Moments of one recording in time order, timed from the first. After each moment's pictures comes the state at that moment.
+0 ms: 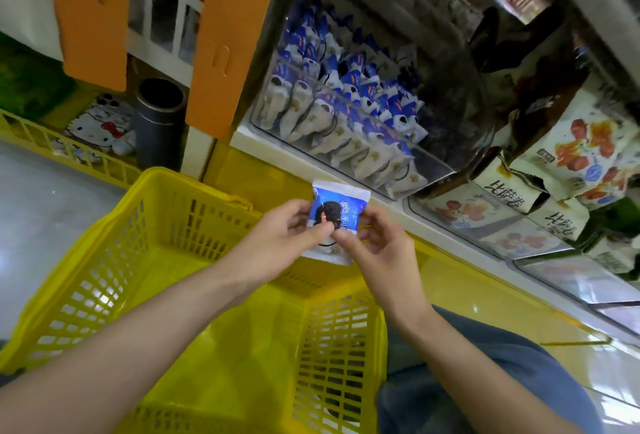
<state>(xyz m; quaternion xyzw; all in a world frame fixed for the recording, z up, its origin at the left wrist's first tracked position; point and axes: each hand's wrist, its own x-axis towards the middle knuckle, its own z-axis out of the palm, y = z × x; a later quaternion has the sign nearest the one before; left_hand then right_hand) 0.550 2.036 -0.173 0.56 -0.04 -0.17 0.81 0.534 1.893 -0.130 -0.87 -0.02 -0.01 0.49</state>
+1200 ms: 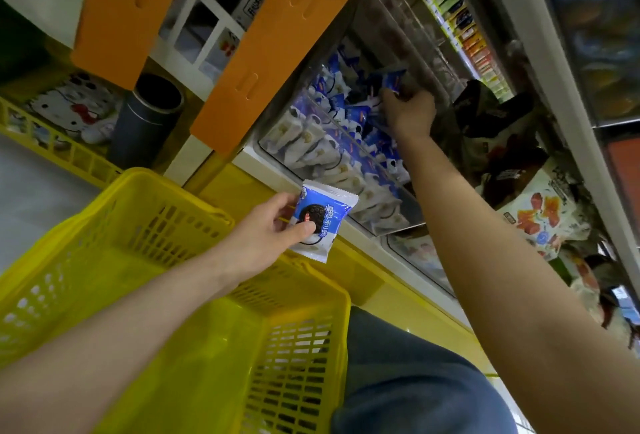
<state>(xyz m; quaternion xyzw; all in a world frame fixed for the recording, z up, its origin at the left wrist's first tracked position) 0.578 2.052 -0.178 0.53 -0.06 -0.12 0.84 0.754 1.917 -0.049 -0.95 0.08 -0.18 0.25</state>
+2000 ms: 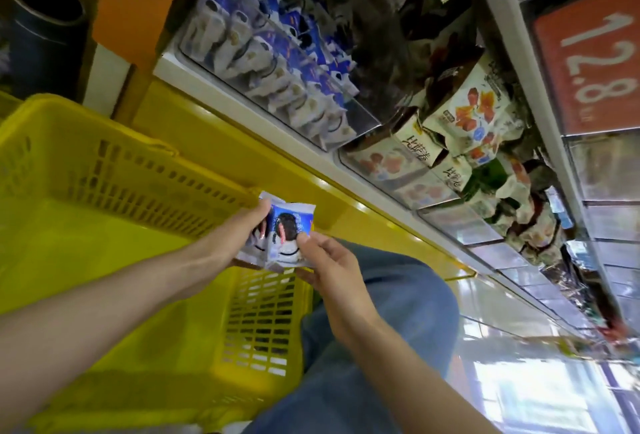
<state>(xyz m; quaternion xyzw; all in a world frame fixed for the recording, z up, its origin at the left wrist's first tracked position) 0.514 1.994 -0.215 0.44 -0.02 -0.35 0.83 0.454 1.879 -0.131 -0.78 0.28 0.08 0.55</state>
